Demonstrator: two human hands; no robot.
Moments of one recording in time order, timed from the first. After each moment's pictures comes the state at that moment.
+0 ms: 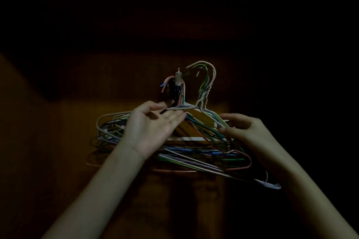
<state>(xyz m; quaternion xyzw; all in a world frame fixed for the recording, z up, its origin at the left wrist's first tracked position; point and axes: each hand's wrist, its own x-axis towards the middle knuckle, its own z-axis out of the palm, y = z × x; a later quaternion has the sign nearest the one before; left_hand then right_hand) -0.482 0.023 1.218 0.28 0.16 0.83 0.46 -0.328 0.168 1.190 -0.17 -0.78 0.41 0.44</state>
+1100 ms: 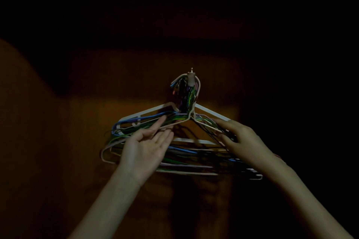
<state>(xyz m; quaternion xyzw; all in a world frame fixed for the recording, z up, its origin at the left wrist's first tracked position) -0.524 0.023 1.160 0.24 0.13 0.86 0.44 -0.364 0.182 1.183 -0.18 -0.91 0.08 0.37</state>
